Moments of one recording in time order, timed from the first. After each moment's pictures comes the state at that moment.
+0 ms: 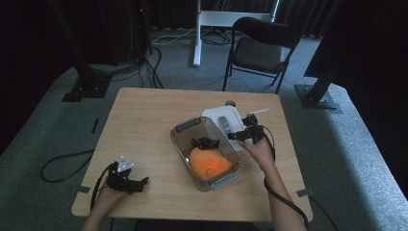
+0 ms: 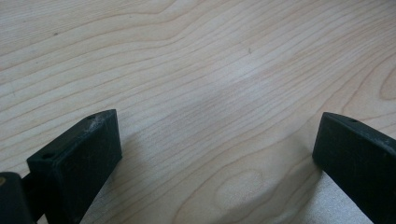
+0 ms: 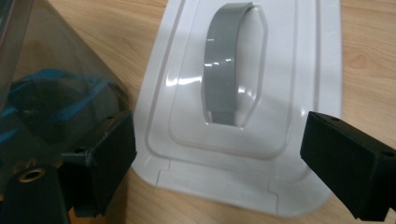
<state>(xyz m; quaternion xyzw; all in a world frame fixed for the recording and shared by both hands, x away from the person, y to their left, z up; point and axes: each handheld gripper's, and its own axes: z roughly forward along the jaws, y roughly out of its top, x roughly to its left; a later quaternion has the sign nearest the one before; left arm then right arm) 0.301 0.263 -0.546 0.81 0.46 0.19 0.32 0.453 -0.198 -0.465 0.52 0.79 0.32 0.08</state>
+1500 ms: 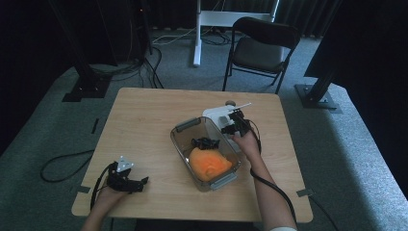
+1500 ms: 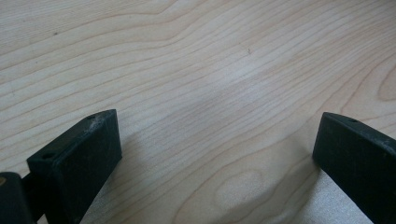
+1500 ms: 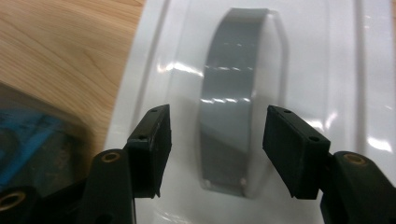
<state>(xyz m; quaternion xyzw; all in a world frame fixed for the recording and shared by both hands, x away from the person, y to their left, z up) 0.301 0.263 -0.546 0.81 0.46 0.19 0.32 0.504 -0.164 -0.497 0.53 0.80 0.28 0.09</state>
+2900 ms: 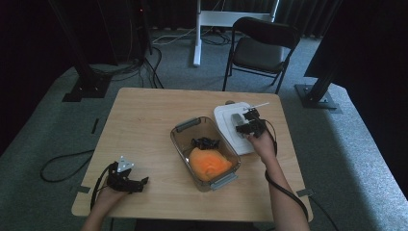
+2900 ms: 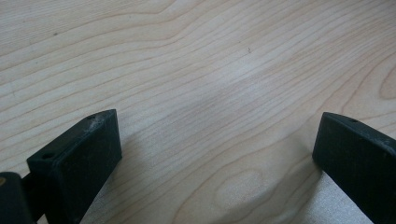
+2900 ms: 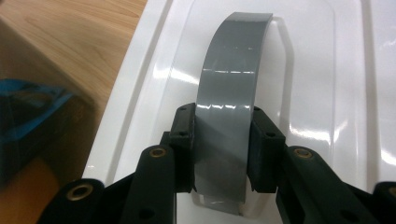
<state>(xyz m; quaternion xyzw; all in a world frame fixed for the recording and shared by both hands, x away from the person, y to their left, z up) 0.301 0.263 -0.546 0.81 0.46 0.19 0.32 0.470 -0.210 -0.456 0.51 0.80 0.30 0.12</state>
